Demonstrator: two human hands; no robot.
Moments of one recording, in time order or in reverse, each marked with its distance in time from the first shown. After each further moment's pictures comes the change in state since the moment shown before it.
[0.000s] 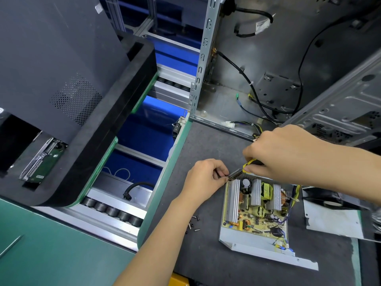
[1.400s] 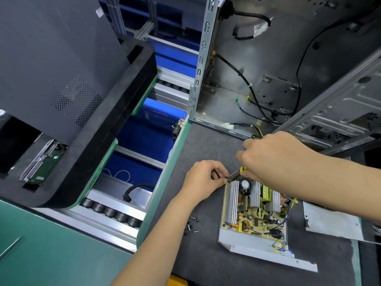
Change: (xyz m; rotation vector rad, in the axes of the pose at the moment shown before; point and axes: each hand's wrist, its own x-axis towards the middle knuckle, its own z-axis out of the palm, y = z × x) left_hand 0.002 0.005 -0.005 -0.033 -0.047 -0.050; right_hand 0.001 -0.020 -0.003 -0.103 -0.020 -0.006
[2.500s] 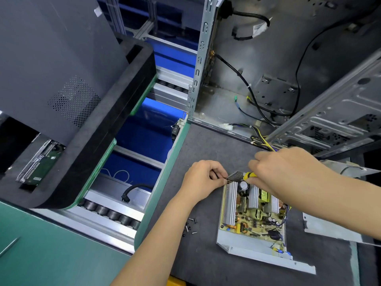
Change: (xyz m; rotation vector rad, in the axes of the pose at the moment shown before) left_hand 0.003 -0.001 -0.001 -0.032 -0.003 -0.013; right_hand -0.020 -0.002 0.017 0.120 -0.059 0.062
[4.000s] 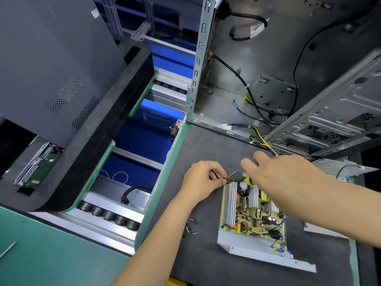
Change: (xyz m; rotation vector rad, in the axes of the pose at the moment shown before) left_hand 0.000 -0.002 0.001 -0.008 0.011 -0.003; right_hand -0.004 -0.011 -0.004 0.032 -0.116 0.130
